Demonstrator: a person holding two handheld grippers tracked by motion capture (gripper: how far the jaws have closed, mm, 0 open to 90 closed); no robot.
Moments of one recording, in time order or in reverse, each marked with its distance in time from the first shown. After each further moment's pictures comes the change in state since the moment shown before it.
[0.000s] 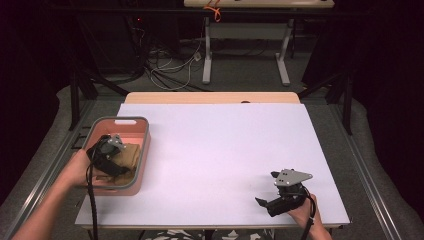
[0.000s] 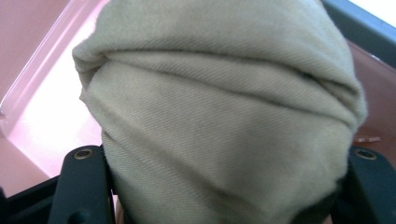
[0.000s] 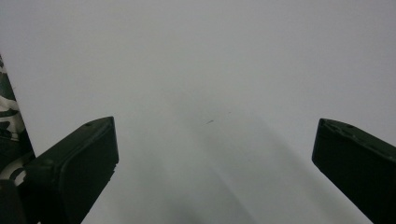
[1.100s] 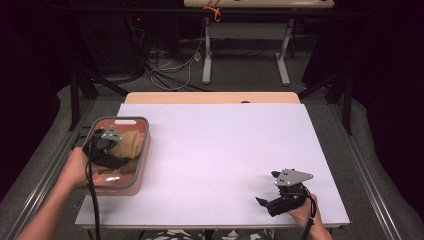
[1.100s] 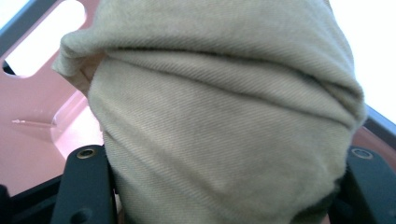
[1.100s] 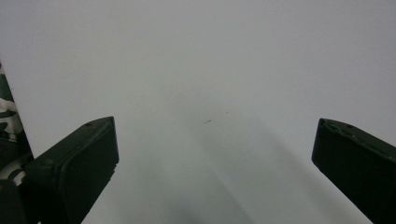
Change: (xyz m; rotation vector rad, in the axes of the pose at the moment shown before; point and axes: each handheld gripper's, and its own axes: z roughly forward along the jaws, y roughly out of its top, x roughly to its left) left arm -0.004 0.006 -0.021 -0.148 0.097 -0.096; right arm -0.001 0.000 -0.001 -0.005 -0.009 0.000
